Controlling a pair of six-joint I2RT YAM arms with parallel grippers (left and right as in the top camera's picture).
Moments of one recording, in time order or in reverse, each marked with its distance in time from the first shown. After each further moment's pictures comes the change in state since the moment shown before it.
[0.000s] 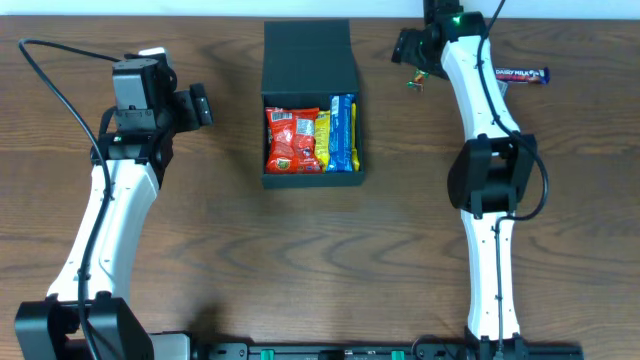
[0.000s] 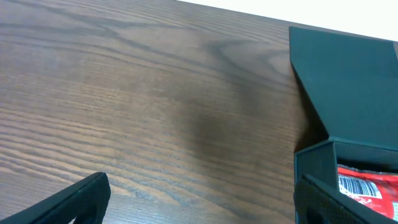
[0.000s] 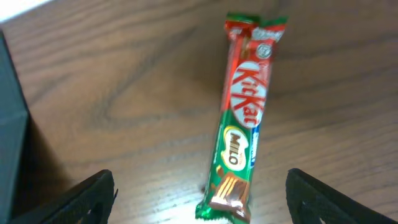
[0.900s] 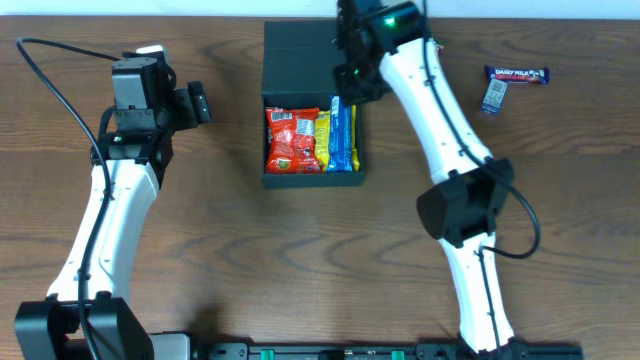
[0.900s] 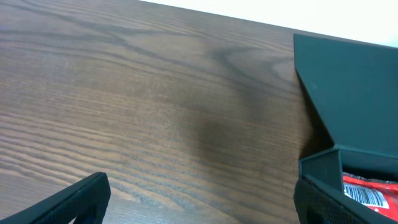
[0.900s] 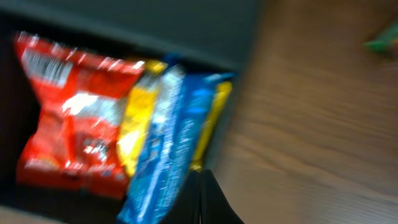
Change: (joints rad) left arm 0.000 0.000 0.000 0.015 -0.023 0.000; right arm 0.273 -0.230 0.005 -0.463 -0.076 -0.304
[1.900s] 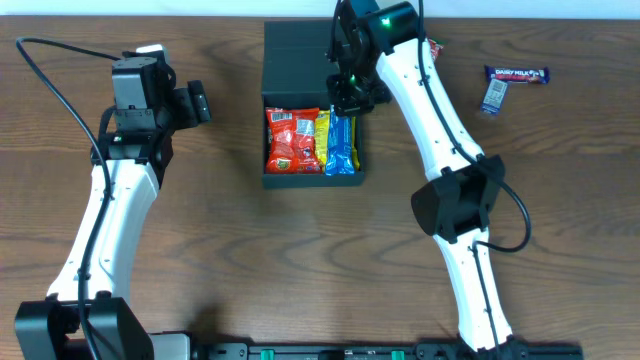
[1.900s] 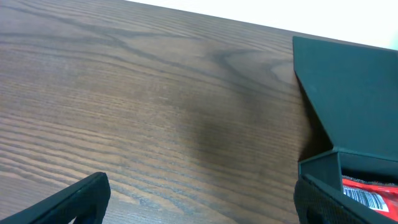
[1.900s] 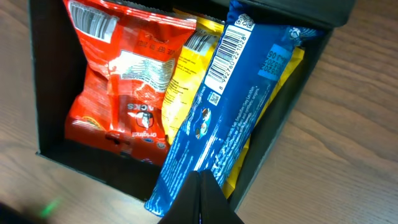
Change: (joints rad) left arm 0.000 0.000 0.000 0.012 0.000 0.000; right arm 0.024 0.068 0.051 -0.119 -0.209 -0.042
